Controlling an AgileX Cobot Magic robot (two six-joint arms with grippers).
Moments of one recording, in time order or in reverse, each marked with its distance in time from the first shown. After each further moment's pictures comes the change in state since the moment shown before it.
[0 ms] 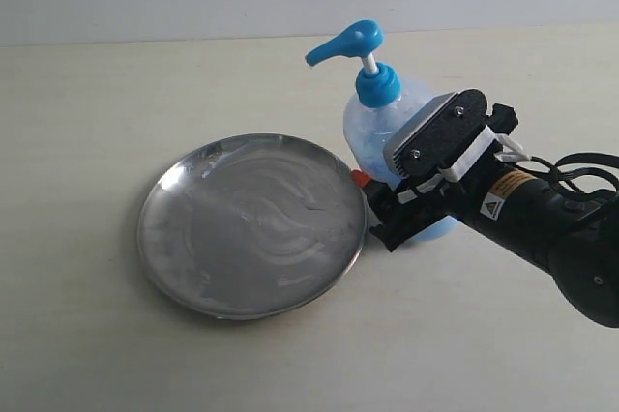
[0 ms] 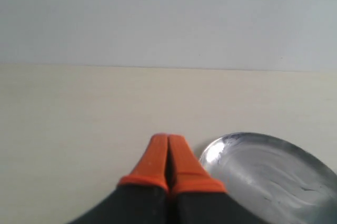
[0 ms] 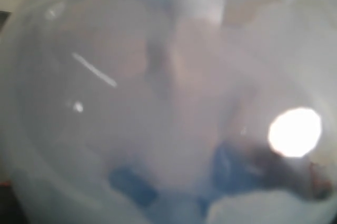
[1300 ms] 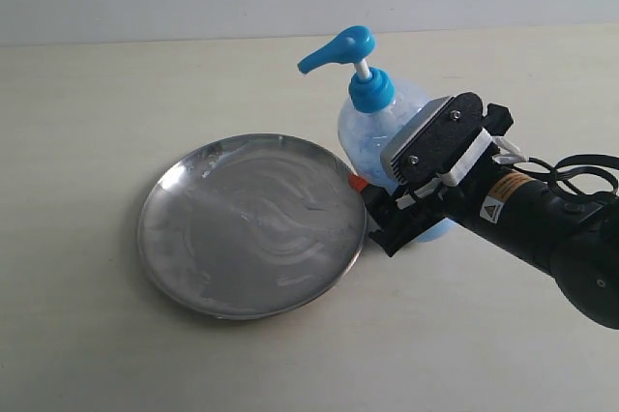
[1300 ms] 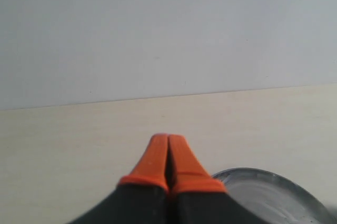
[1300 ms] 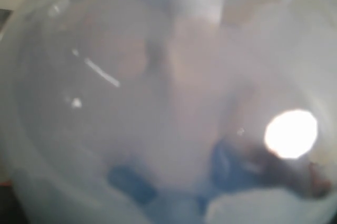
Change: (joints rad) left arm -0.071 0.341 -0.331 0.054 0.000 0.000; right arm 0.000 0.000 0.002 -0.046 -0.008 0.008
